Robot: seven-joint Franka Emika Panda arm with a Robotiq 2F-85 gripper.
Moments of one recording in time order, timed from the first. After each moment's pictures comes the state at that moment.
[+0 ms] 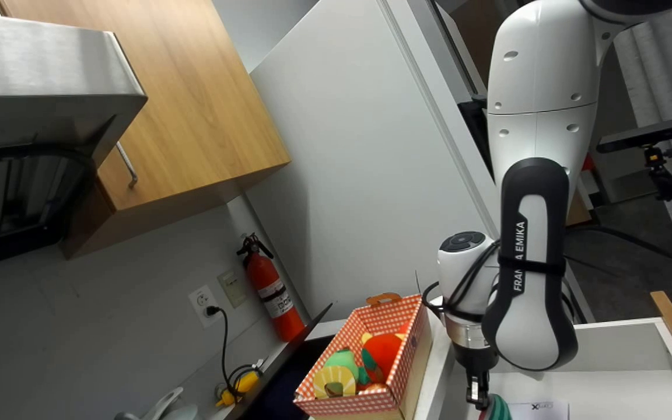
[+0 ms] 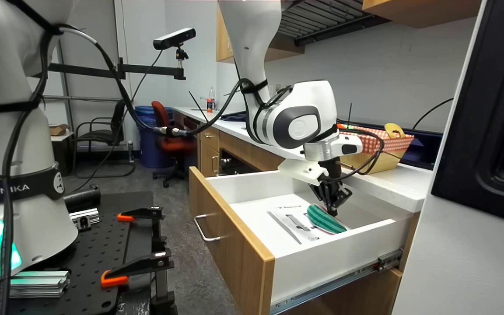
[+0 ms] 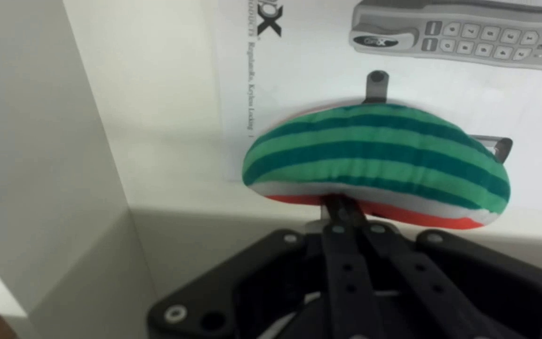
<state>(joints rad) 0.01 0.64 -0.06 -2.09 -0.09 3.07 -0.08</state>
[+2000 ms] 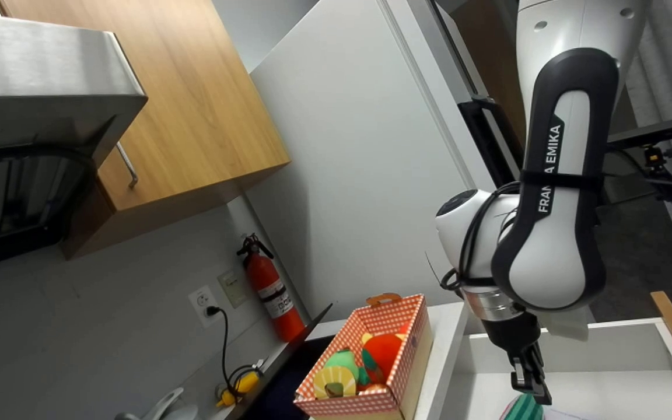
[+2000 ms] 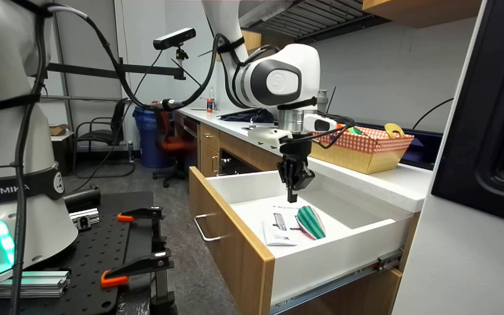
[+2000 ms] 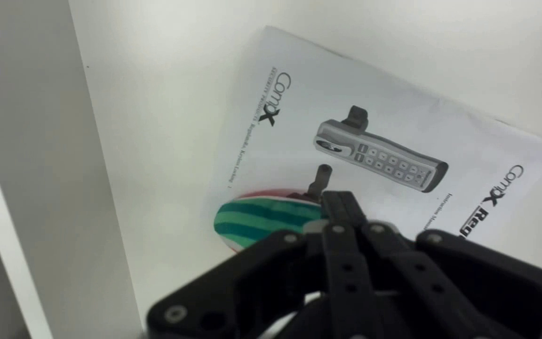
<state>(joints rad) 0.03 0.33 -0.04 -2.33 -0.09 2.71 0.01</state>
